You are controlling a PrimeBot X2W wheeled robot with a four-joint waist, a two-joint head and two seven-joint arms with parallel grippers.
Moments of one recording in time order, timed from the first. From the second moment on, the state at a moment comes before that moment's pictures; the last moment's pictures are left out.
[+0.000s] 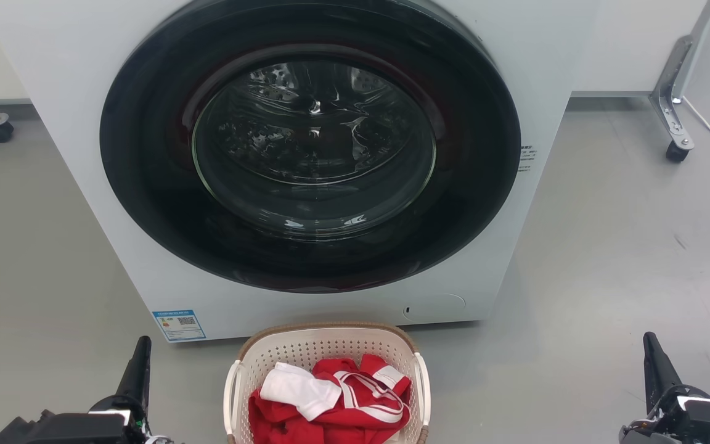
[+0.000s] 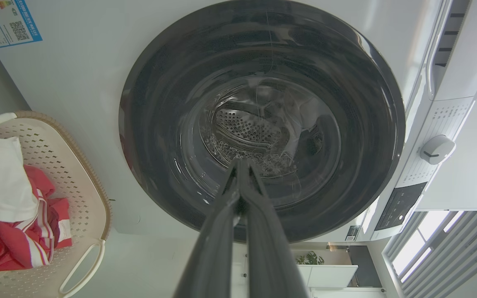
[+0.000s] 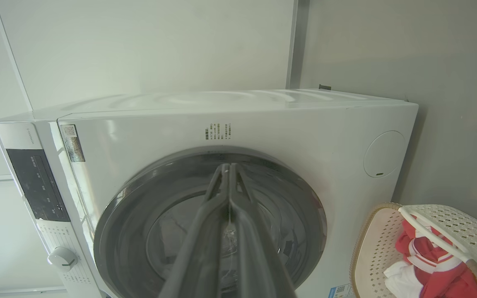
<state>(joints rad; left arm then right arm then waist) -0.08 0.04 0.09 0.29 -1.60 -0.12 0.11 -0.09 -0.04 -0.13 0.30 1.60 0.12 0.11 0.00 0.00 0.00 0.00</state>
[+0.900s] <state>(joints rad) -0.08 0.04 0.09 0.29 -1.60 -0.12 0.11 -0.09 -0.04 -0.13 0.30 1.60 0.12 0.11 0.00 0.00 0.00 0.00</state>
